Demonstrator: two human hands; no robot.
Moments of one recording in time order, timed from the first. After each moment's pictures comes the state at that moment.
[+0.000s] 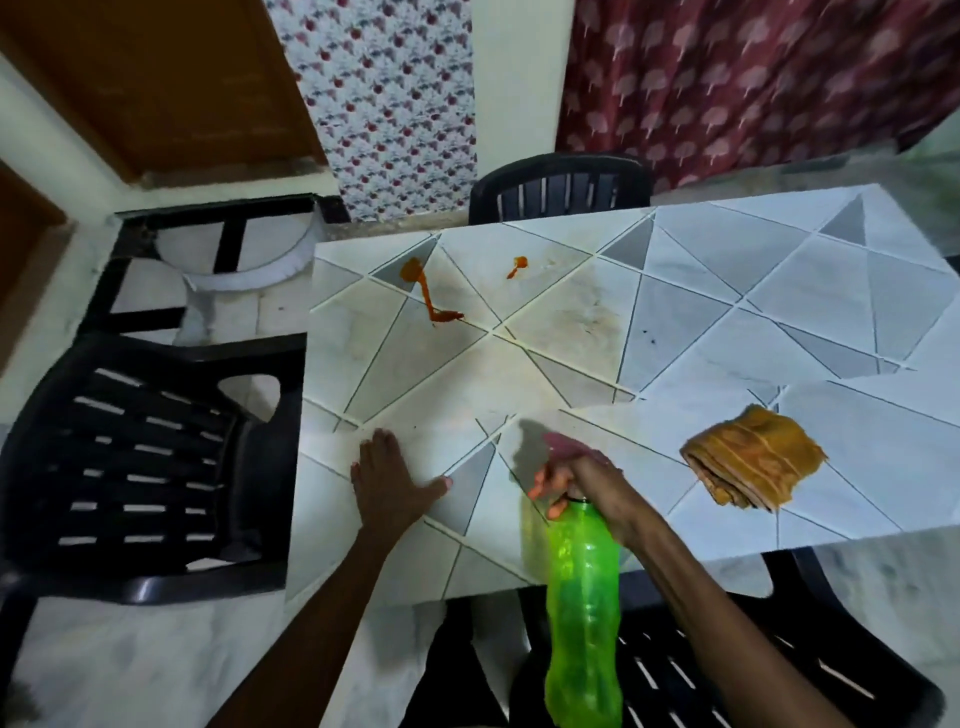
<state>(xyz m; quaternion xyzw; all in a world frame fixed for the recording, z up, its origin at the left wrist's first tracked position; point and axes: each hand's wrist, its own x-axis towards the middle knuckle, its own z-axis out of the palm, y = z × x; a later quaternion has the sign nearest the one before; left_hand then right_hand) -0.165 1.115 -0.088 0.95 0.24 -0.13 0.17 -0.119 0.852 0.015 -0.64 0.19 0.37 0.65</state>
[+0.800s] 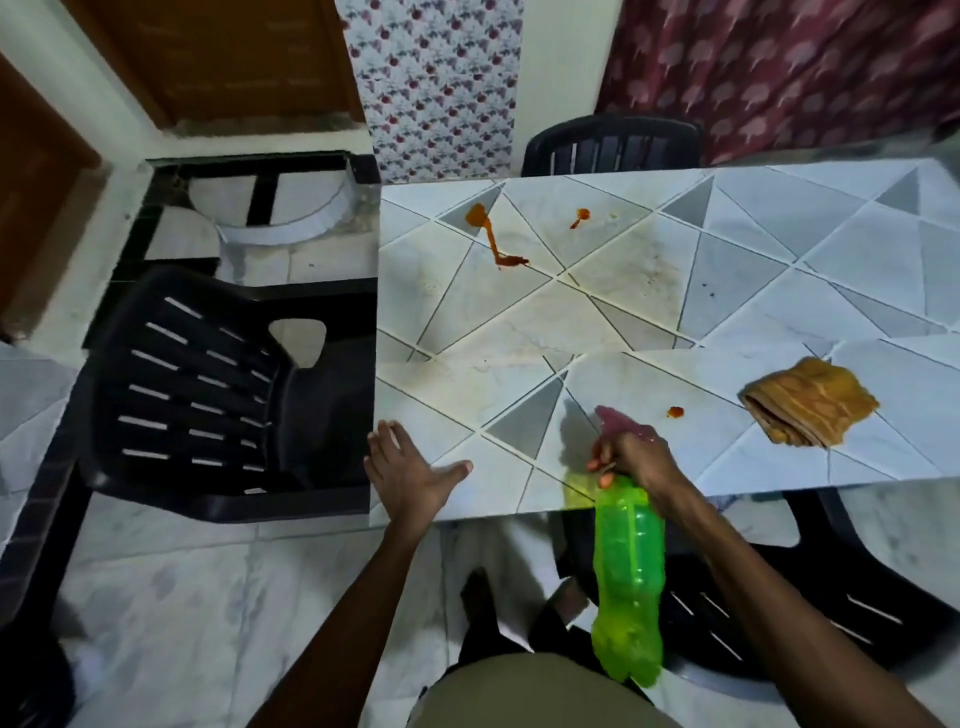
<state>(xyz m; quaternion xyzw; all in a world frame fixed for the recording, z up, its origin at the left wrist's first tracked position) -0.271 1.163 -0.083 0.91 0.32 -0.10 0.23 -0.196 0.895 0.009 -0.73 0.24 0.25 0.60</state>
